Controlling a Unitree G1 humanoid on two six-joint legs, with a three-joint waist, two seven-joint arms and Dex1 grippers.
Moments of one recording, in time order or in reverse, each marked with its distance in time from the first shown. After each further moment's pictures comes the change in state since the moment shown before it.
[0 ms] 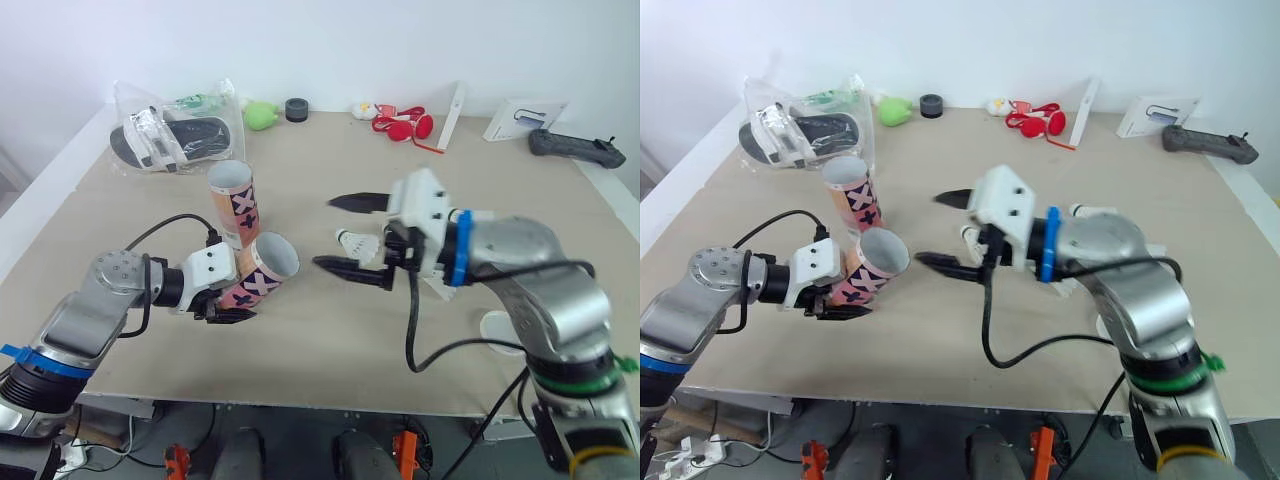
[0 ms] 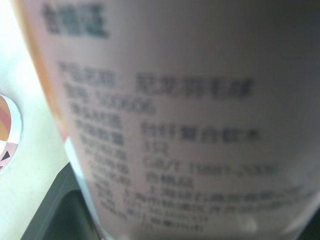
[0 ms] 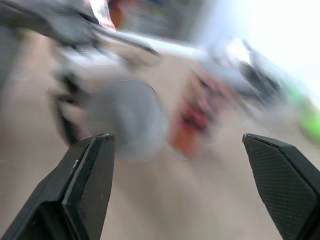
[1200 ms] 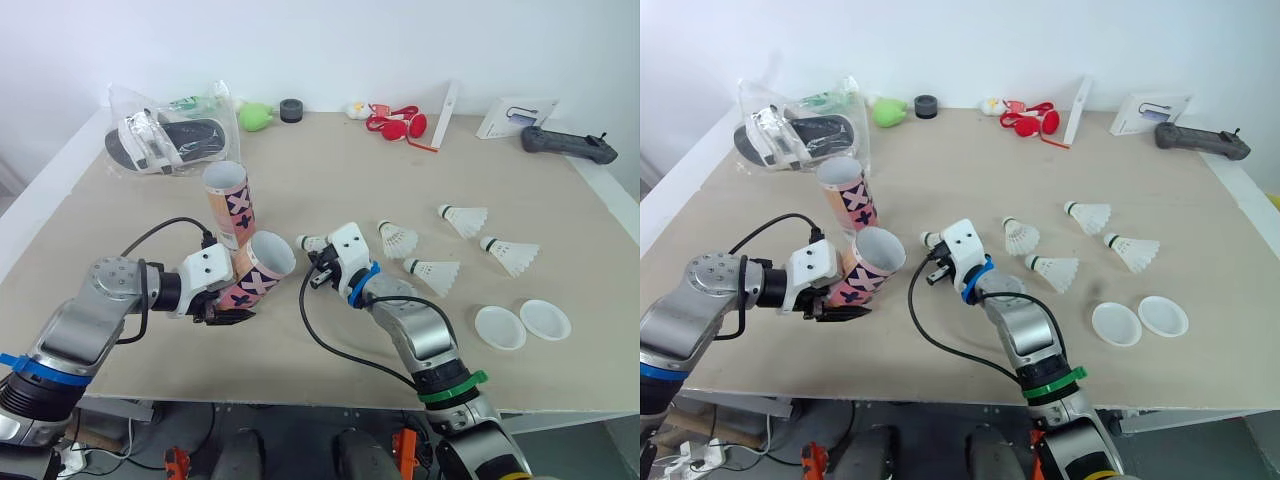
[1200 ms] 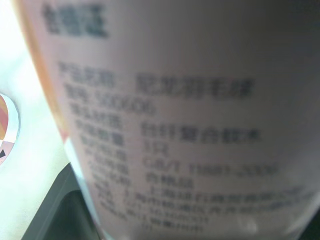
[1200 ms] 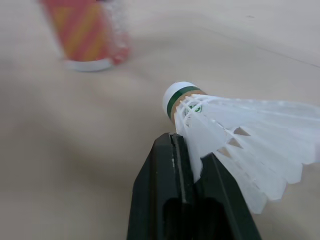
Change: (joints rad) left arm 0.036 -0.018 0.033 -0.020 -0.010 0.028 0.029; right arm -0.062 0.469 0.198 0.541 -0.280 -0.212 -0.311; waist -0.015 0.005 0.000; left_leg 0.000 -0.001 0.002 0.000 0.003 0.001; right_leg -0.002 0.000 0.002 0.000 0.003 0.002
